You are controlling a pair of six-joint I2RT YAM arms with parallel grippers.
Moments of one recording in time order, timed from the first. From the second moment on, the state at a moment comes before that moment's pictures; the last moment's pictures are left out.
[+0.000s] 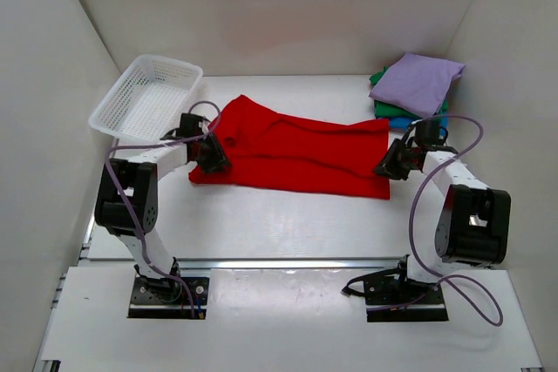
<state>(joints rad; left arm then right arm) -0.14 1.74 1.05 -0.31 0.27 -0.57 -0.15 1.50 0.91 -0.44 -0.40 0.39</state>
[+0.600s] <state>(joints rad) -0.23 1.59 0.78 -0.23 0.20 -0.58 -0.02 1.61 0.83 -0.39 -0.35 0.39</state>
